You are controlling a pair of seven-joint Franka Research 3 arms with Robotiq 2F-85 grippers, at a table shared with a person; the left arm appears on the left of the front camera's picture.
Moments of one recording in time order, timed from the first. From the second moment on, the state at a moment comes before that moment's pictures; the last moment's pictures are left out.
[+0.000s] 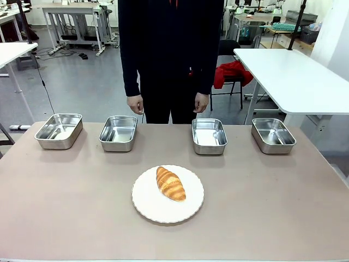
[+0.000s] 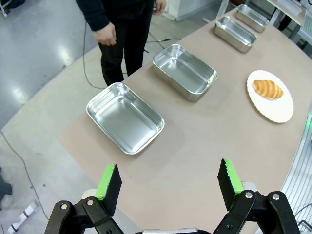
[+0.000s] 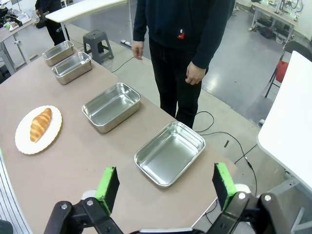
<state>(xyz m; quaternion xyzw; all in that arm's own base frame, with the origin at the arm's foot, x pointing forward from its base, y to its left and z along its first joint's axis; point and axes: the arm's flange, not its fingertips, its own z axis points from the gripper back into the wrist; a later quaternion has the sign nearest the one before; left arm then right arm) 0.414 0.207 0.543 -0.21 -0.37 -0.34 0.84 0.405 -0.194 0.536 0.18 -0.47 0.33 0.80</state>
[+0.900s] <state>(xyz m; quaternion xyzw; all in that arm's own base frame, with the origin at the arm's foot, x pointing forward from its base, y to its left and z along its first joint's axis) 0.414 0.207 0.543 -0.21 -0.37 -0.34 0.84 0.405 -0.194 0.536 0.18 -0.47 0.33 0.80</state>
